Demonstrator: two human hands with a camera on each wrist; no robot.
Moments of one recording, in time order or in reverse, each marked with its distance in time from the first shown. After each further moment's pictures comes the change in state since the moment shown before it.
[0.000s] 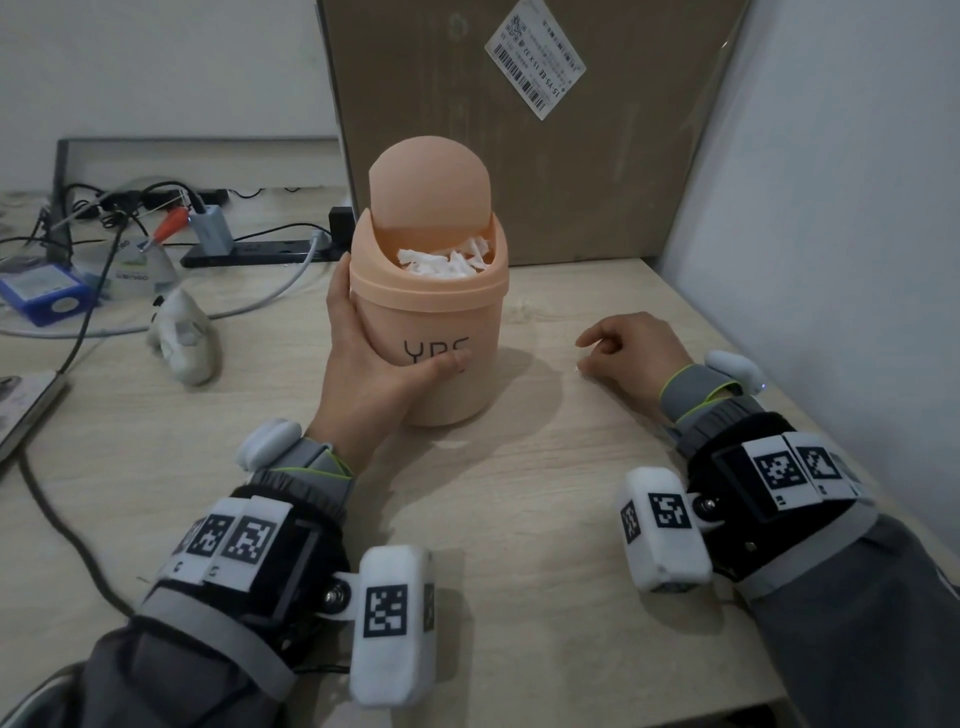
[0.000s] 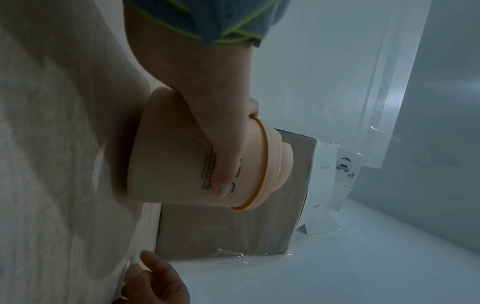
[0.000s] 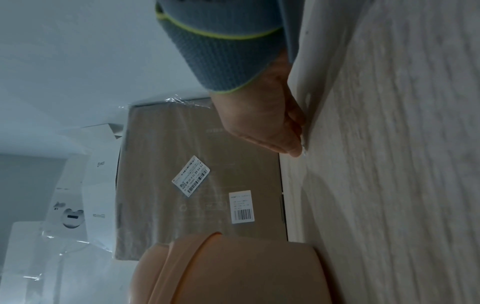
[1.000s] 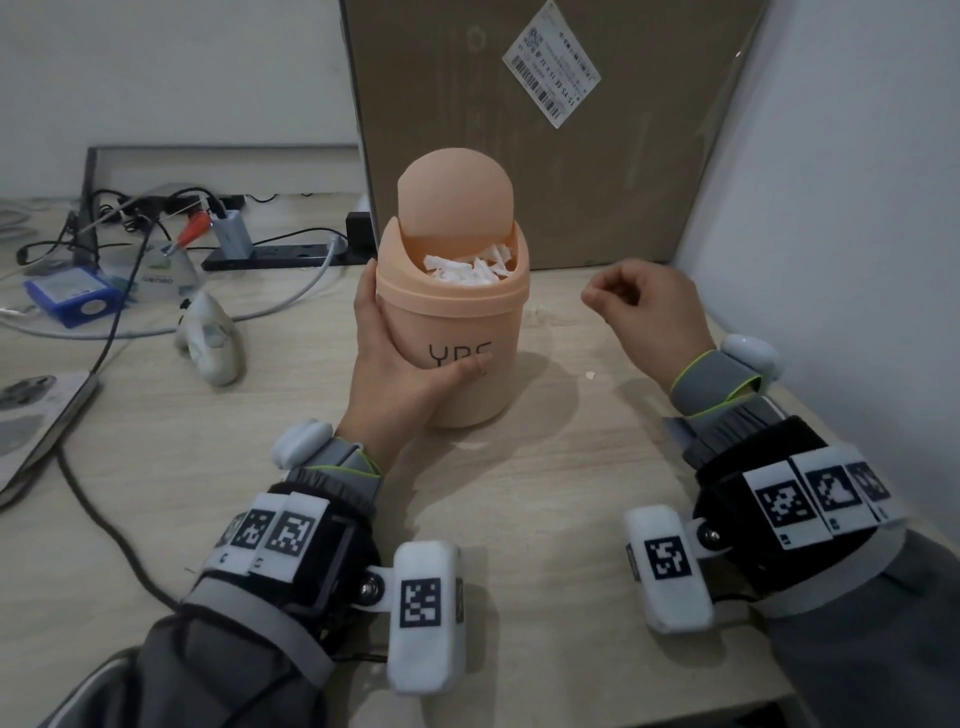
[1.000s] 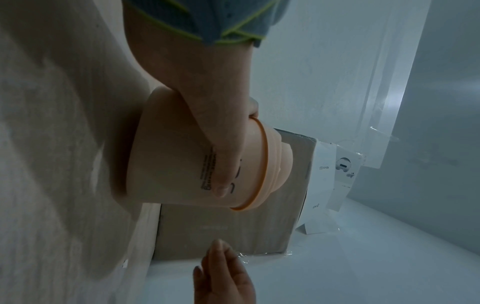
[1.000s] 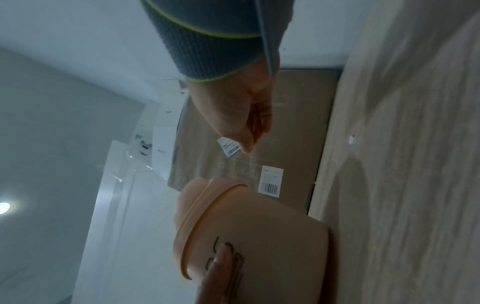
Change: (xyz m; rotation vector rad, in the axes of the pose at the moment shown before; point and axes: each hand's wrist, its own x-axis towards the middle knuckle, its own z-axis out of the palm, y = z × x) left_hand -0.001 0.002 0.002 -0.007 0.004 0.004; right_hand -0.008 -0.046 -0.018 0.250 0.308 -0.139
